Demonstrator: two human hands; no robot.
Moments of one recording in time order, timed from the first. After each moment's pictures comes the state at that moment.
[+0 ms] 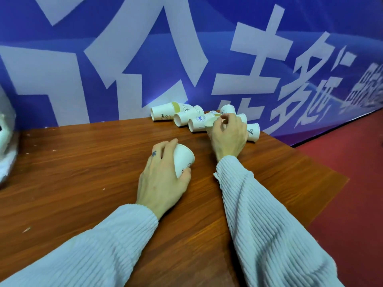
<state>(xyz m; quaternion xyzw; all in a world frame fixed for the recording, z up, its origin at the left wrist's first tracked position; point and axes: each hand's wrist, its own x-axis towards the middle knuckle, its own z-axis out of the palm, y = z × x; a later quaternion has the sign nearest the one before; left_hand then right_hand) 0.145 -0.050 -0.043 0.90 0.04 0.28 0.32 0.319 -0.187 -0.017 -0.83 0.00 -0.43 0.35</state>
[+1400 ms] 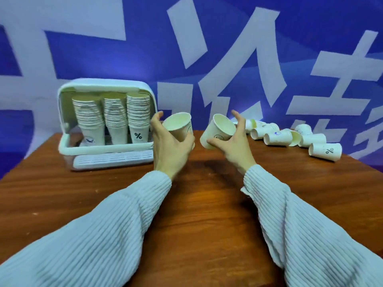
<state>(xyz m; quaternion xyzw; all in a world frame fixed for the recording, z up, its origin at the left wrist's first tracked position) 0.004 0.096 0.035 0.73 0.19 0.46 0.47 0.125 -0.040 0.034 -0.74 -0.31 -0.05 0.59</state>
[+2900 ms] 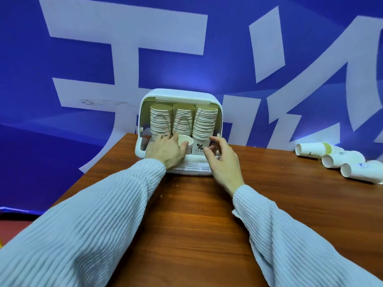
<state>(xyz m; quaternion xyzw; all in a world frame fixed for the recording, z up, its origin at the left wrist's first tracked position) -0.057 0.291 0.029 0.91 0.35 0.18 0.09 0.062 0.137 -0.001 -0.74 -0.43 -0.03 0.52</state>
